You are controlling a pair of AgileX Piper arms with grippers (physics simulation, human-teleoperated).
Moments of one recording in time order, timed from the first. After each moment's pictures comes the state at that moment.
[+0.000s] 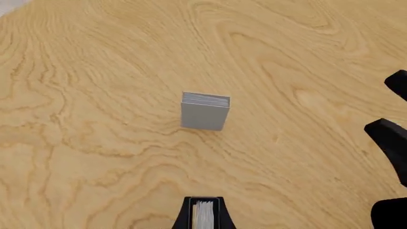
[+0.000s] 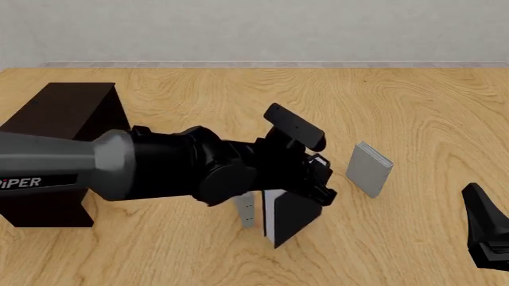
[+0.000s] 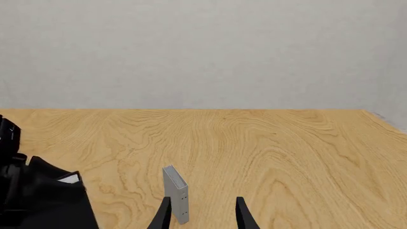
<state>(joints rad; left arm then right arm) -0.97 1.72 -1.08 0.03 -0.09 0.00 0.01 0.00 0.00 0.00</state>
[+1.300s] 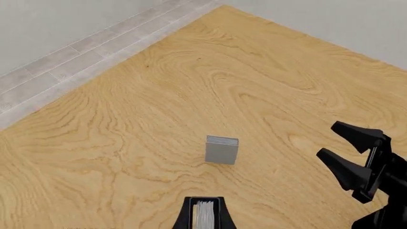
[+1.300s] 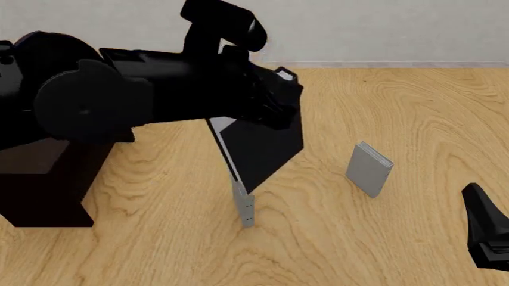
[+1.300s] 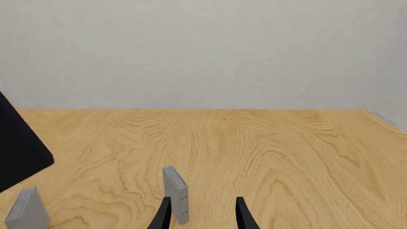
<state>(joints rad) -0.89 1.35 -1.12 0.21 -0.02 0.00 0.01 0.00 0.00 0.00</state>
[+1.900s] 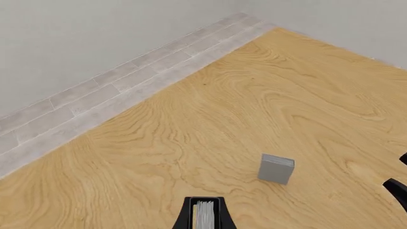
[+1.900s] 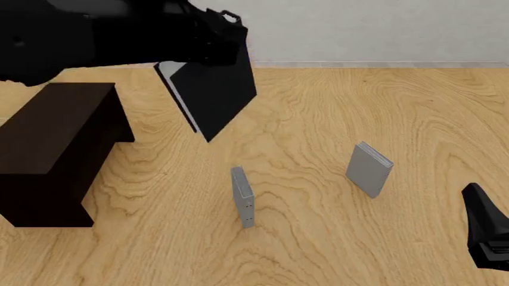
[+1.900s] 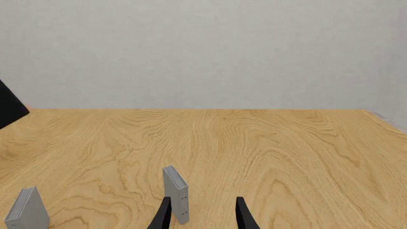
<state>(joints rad) -0.69 1.29 -1.20 0.27 0.08 0.00 0.01 0.00 0.00 0.00</state>
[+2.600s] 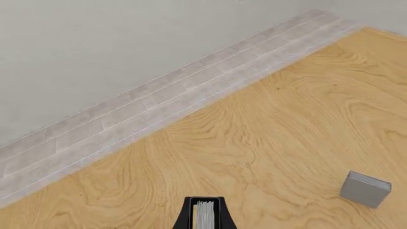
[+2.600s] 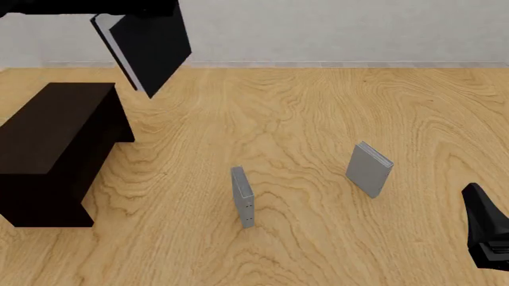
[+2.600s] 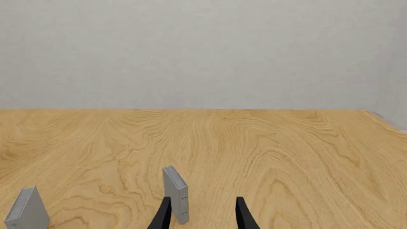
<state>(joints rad) -0.42 1.31 -1.33 0.36 0.21 0.00 0.01 0.00 0.00 0.00</state>
